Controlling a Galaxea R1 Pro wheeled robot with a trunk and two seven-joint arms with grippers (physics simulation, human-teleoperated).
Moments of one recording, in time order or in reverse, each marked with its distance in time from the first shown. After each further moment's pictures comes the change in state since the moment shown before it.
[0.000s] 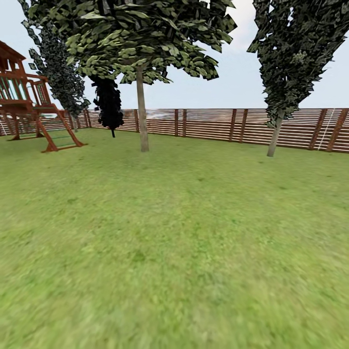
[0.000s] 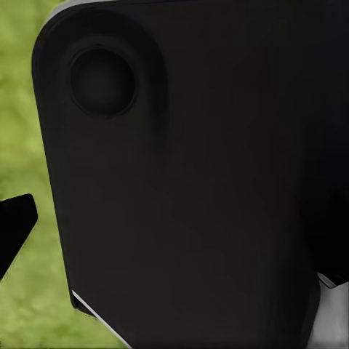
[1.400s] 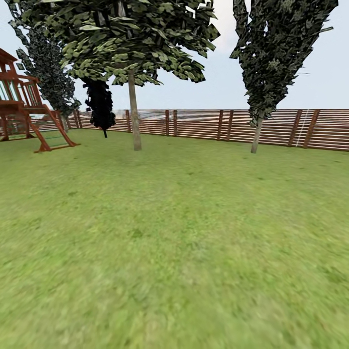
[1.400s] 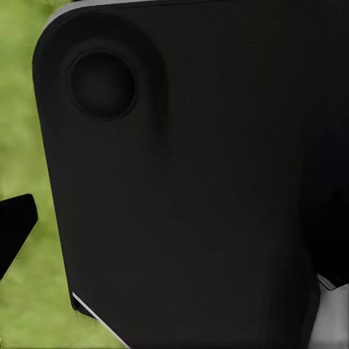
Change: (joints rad) left arm 0.000 0.000 0.000 0.000 0.000 0.000 0.000; right arm 0.000 0.000 0.000 0.000 0.000 0.000 0.000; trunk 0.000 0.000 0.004
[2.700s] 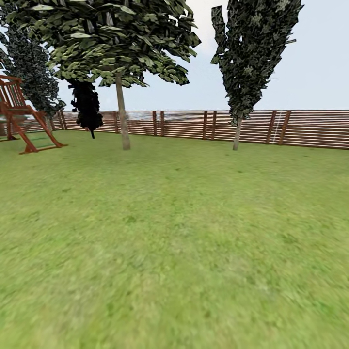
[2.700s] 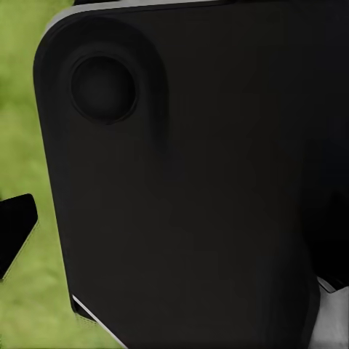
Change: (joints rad) left arm 0.000 0.000 0.000 0.000 0.000 0.000 0.000; right arm 0.000 0.000 0.000 0.000 0.000 0.000 0.000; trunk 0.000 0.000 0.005
